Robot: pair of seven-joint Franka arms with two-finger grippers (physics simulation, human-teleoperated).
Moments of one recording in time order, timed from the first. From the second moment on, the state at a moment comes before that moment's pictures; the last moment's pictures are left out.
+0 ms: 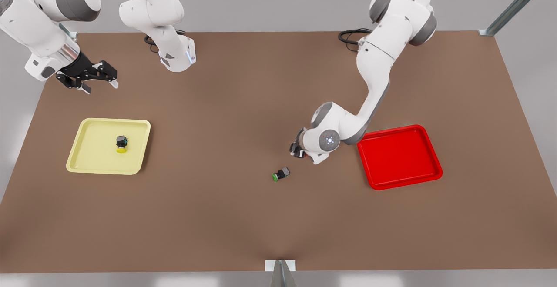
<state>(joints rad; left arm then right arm) -0.38 0.67 -0.25 -1.59 -0.29 2.07 -1.77 0.12 -0.38 -0.19 -2.02 0.03 1.69 -0.23</state>
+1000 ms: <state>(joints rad) -0.31 0.42 0.07 -1.97 0.52 2.15 -1.36 0.13 -0.38 -0.19 -2.02 0.04 1.68 -0.23</state>
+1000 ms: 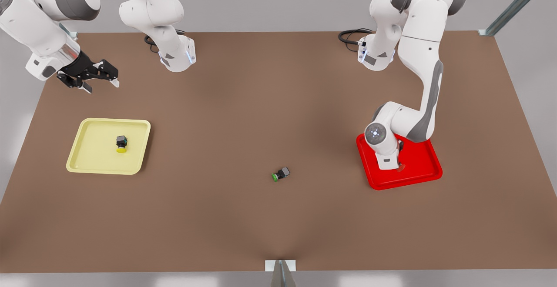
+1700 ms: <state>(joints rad) -0.19 0.24 -0.09 -1.45 0.04 1.60 -0.28 0.12 -0.38 -0.10 -1.98 0.01 1.63 -0.05</state>
